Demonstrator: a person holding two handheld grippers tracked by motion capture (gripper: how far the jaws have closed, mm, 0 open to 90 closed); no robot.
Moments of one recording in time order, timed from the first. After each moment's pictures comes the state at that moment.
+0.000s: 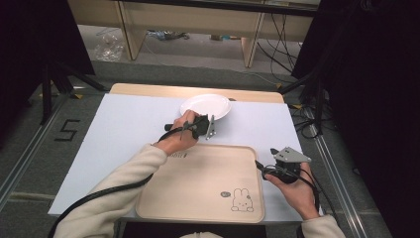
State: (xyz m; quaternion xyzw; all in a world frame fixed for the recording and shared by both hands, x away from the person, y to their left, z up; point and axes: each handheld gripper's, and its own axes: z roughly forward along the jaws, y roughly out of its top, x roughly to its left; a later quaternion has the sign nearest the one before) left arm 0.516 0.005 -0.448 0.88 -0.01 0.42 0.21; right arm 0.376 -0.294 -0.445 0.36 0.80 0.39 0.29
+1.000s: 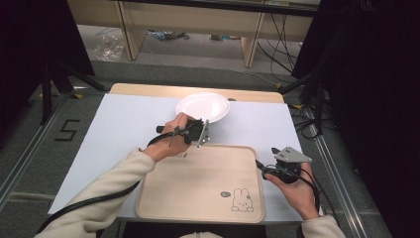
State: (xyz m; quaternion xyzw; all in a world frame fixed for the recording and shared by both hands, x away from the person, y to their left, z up) left arm 0.481 0.024 -0.429 0.87 -0.03 0.43 0.23; right arm 0.375 -0.294 -0.444 0.36 0.79 0.39 0.30
